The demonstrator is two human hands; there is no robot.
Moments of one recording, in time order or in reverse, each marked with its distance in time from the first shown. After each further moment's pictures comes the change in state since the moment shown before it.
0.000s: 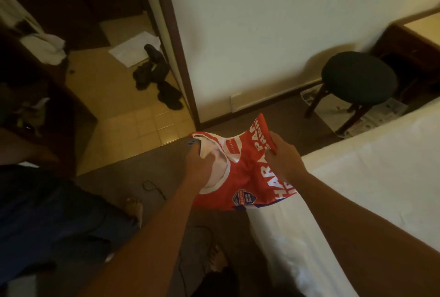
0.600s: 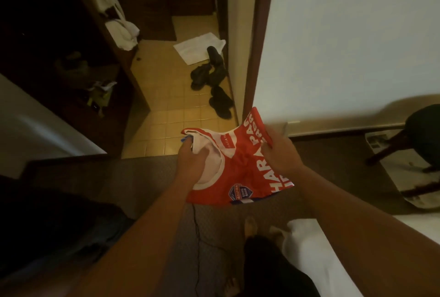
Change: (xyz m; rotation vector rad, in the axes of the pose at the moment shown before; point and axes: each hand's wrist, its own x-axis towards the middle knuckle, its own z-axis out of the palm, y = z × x) left_hand 0.130 0.010 -0.170 -0.134 0.294 0.028; right_hand 0.162 -0.180 0.104 0.019 -0.237 -0.316
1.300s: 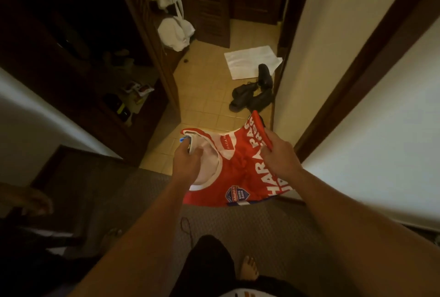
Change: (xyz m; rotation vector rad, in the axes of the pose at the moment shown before) left_hand 0.284 0.087 -0.008 -0.064 0.308 -0.148; right_hand 0.359 -0.070 0.004 -0.073 -0.250 -0.150
